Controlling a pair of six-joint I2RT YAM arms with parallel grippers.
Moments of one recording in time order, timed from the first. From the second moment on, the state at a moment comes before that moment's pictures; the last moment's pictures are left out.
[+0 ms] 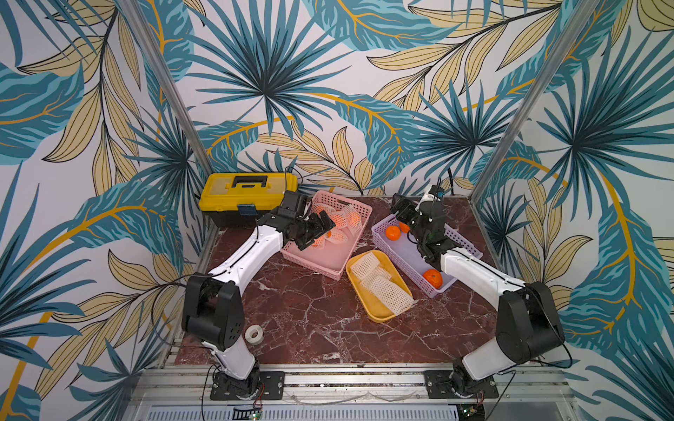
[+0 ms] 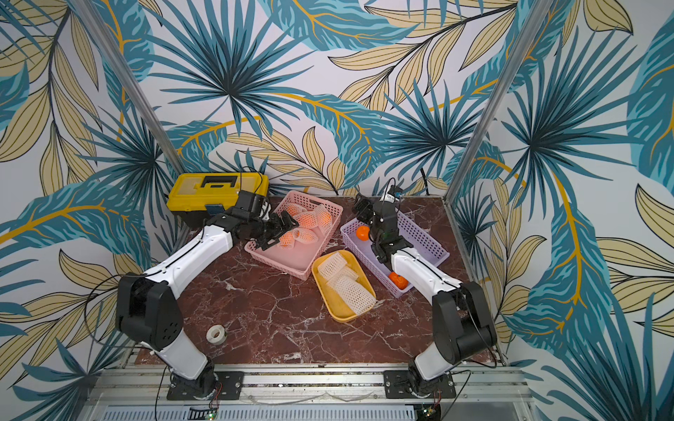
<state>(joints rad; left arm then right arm) -0.34 1.72 1.46 -0.59 0.32 -0.90 0.34 1.56 1.07 0.32 0.25 0.62</state>
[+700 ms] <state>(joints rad) -0.42 2.24 1.93 -0.78 0.15 -1.03 0.43 1.51 0.97 0.29 0.31 0.46</state>
